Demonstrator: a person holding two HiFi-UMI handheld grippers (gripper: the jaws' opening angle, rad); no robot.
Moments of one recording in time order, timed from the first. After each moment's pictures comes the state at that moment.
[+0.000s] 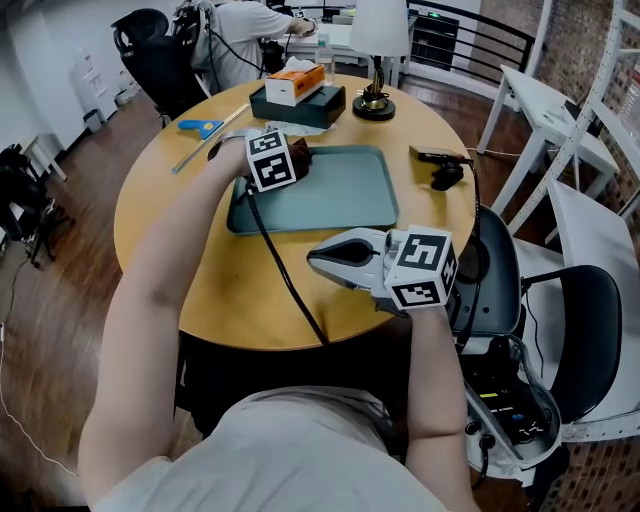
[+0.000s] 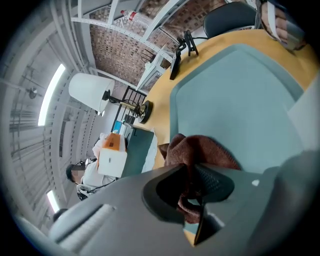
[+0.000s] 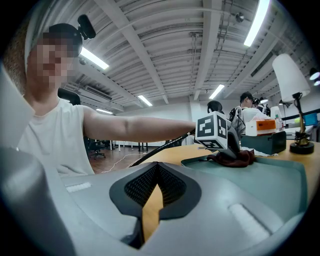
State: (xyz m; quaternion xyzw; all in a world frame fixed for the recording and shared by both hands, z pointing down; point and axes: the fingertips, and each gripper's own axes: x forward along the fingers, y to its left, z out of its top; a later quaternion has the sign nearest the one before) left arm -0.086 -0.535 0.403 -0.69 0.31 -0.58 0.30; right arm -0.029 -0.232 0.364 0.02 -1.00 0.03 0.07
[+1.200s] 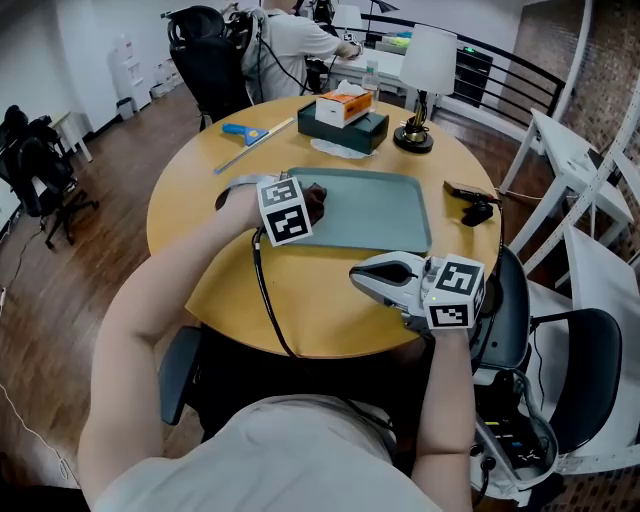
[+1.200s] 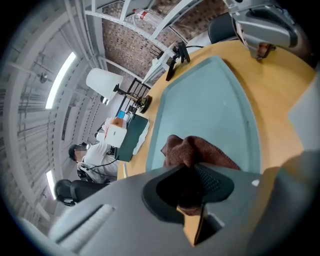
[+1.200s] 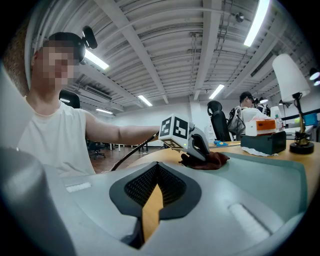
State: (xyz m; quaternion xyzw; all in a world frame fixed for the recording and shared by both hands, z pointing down) left arm -0.142 -0.435 0.397 -0.68 0.36 -0.59 0.25; right arm -0.028 -0.232 0.365 0.02 -1.00 0.03 0.07
